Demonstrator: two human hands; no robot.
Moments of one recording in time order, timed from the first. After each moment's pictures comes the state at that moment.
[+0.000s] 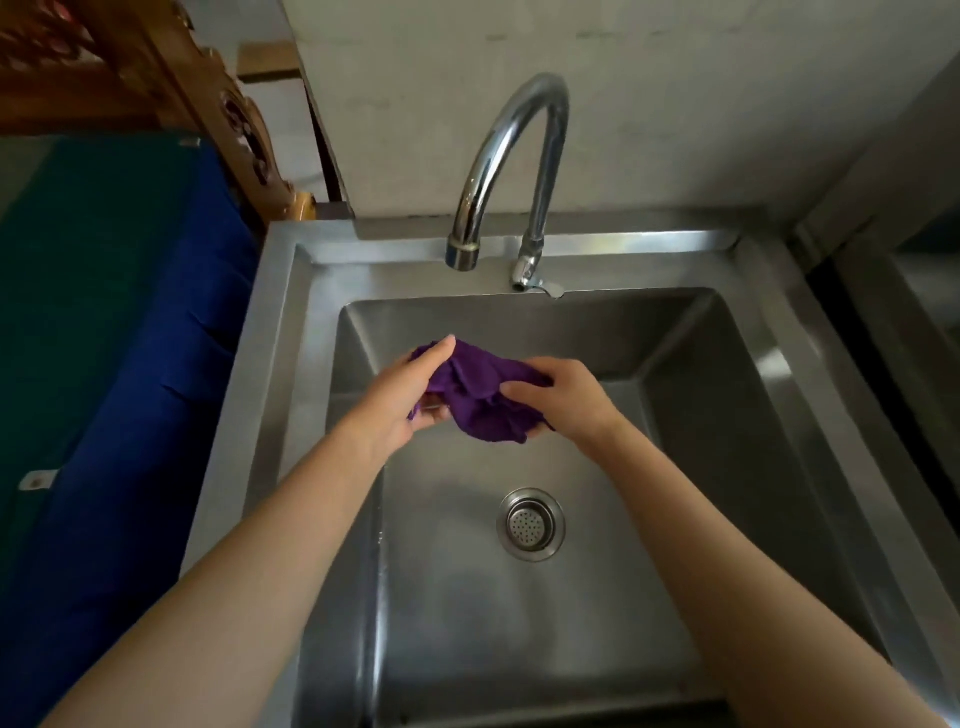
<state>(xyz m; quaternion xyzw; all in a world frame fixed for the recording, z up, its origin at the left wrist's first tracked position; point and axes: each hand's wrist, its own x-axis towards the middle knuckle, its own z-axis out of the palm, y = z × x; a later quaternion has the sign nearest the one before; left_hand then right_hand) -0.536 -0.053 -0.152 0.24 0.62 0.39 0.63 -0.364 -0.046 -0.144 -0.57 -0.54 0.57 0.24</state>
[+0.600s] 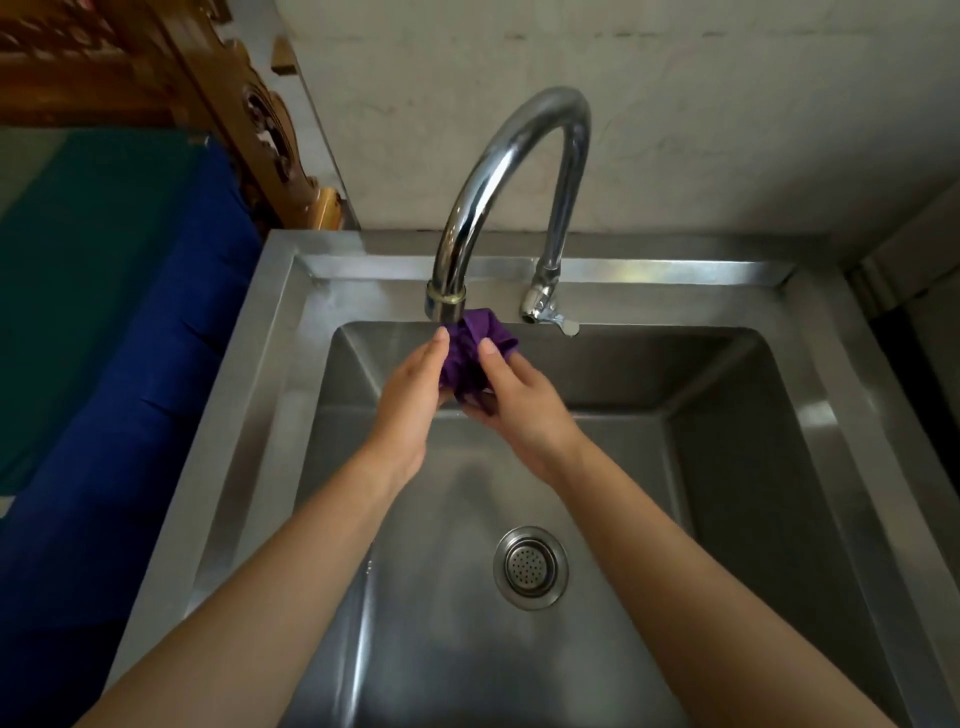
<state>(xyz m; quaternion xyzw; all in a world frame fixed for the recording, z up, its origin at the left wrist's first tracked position) -0.513 -0.016 -0.168 0.29 0.62 0.51 0.51 -0.405 0.003 -0.169 -0.49 -0.35 0.72 0.34</state>
